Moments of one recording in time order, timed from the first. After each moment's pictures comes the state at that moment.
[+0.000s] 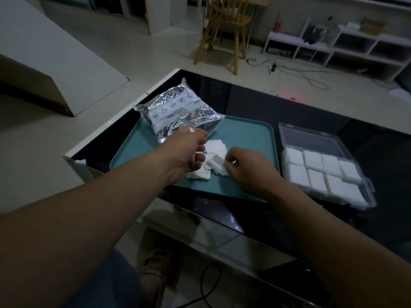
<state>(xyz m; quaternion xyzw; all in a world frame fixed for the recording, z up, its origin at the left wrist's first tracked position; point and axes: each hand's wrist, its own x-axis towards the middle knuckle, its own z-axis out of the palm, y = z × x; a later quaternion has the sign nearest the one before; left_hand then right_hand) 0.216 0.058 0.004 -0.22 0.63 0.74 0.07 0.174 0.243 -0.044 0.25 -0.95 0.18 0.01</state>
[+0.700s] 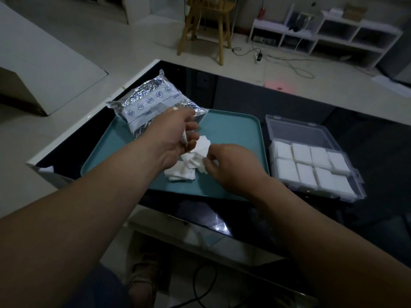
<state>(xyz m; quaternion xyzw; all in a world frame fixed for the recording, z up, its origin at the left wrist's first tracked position) 0.175 0.069 0.010 -0.21 0.57 0.79 0.03 0.176 0.231 -0.038 0.27 -0.96 0.11 0.04</state>
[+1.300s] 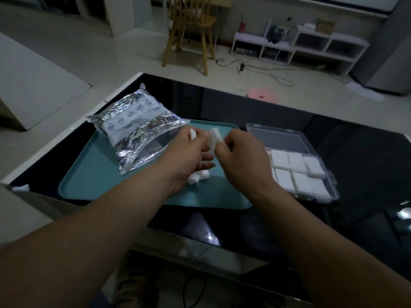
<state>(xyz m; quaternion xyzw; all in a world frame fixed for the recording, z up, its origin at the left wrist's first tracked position) 0.185 0.129 0.000 -0.11 0.61 0.78 0.05 0.179 0.265 -0.002 0.07 -0.94 0.28 0.17</state>
